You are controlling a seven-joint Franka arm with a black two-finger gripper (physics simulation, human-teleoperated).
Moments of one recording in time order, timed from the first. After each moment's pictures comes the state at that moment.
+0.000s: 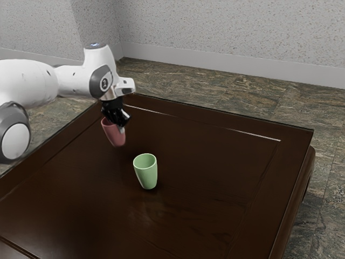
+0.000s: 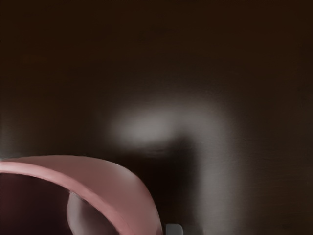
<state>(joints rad) -0.08 0.46 0.25 -1.58 -0.14 2.10 0.31</state>
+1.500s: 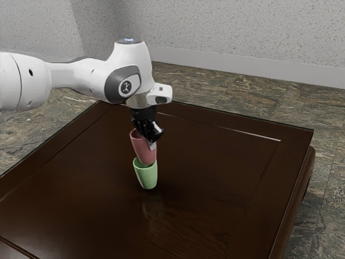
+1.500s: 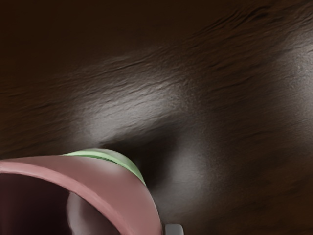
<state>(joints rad) -0.26 0.22 0.10 -1.81 -0.05 2.04 0.16</state>
